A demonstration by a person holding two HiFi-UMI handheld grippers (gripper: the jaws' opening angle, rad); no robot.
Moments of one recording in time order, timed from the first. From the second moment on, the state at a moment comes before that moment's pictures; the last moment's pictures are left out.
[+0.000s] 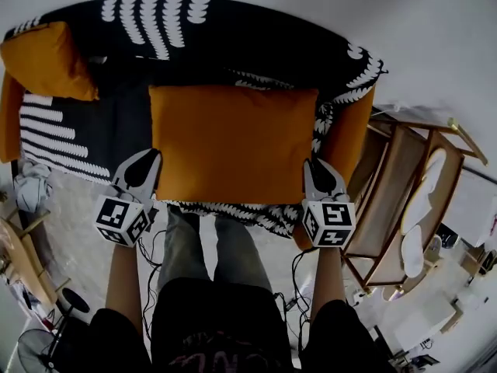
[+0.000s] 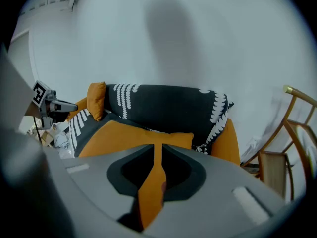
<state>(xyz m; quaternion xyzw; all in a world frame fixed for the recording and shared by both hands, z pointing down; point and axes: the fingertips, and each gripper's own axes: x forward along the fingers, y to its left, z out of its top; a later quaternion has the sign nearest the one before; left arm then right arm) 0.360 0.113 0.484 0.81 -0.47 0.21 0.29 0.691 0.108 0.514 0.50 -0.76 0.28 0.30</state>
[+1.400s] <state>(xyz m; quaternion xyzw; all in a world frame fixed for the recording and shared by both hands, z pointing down) 0.305 0.106 0.724 0.71 -0.46 0.22 0.49 0.703 0.113 0.725 0.40 -0.70 0.46 0.38</state>
